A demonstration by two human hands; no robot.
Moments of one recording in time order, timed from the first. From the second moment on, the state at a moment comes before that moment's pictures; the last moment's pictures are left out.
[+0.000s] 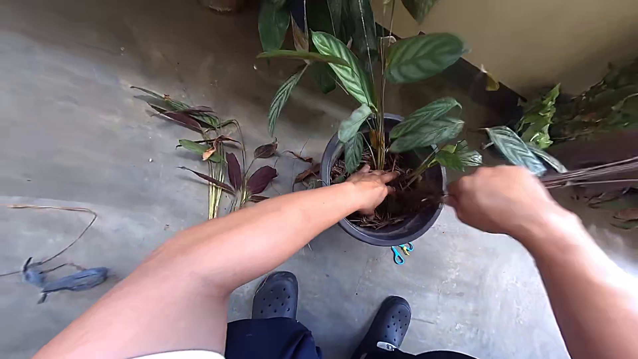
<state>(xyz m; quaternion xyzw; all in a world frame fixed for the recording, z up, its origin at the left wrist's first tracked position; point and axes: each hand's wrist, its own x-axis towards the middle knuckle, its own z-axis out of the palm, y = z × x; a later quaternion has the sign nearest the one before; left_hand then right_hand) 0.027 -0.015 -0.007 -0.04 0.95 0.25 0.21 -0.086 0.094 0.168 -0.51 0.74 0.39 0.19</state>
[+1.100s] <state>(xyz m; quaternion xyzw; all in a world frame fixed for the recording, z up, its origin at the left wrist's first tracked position) 0.039 -0.032 0.054 -0.14 0.83 0.54 0.04 -0.053 0.062 0.139 -0.74 0.64 0.22 0.03</state>
